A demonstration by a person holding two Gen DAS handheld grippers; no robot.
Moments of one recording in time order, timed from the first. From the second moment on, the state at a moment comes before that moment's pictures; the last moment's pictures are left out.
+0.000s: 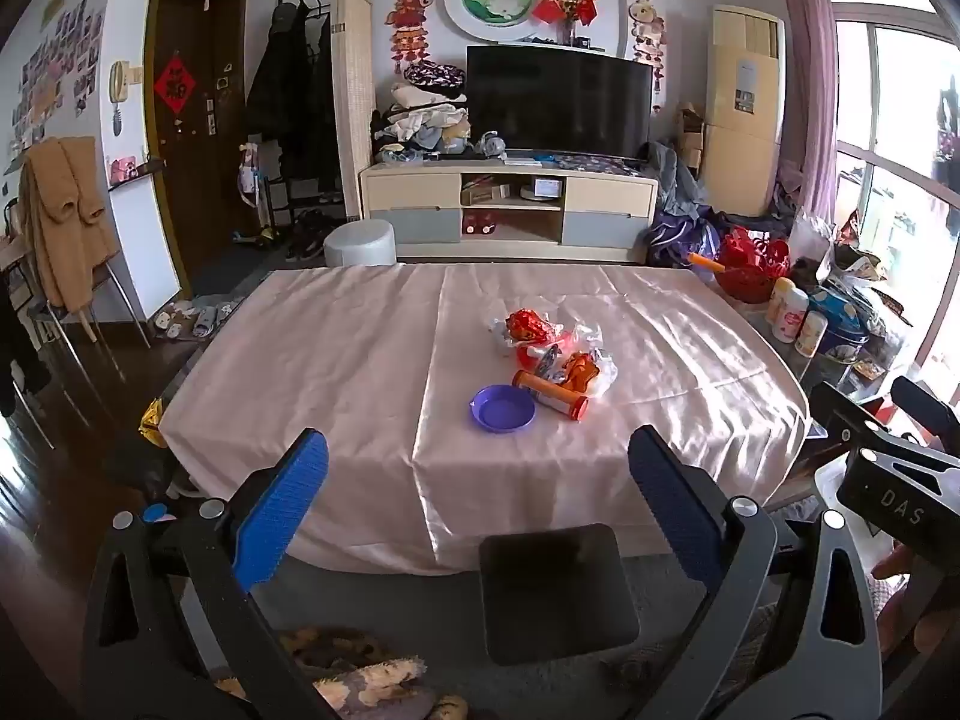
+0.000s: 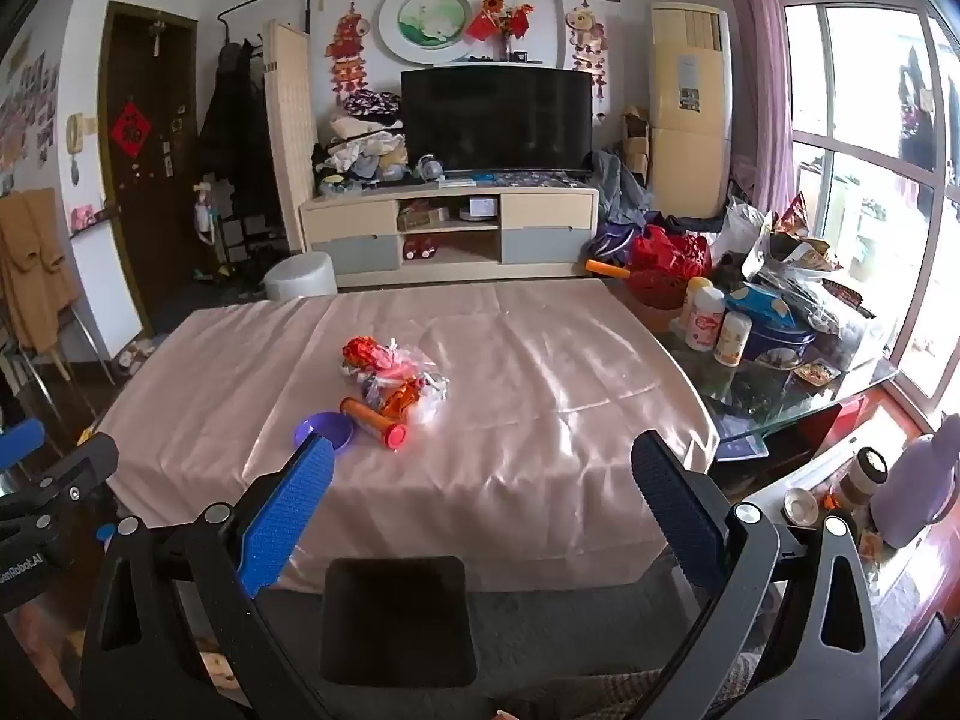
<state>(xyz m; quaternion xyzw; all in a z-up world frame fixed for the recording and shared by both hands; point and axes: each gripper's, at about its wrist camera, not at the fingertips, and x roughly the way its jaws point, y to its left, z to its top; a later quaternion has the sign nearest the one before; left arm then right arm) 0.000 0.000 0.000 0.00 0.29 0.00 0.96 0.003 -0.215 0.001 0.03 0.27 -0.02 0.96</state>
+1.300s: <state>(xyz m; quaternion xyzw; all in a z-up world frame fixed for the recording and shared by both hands) 0.002 -0.001 0.001 0.00 0.28 -0.01 0.96 0.005 -0.214 -0.001 0.03 0.27 -0.02 0.96</state>
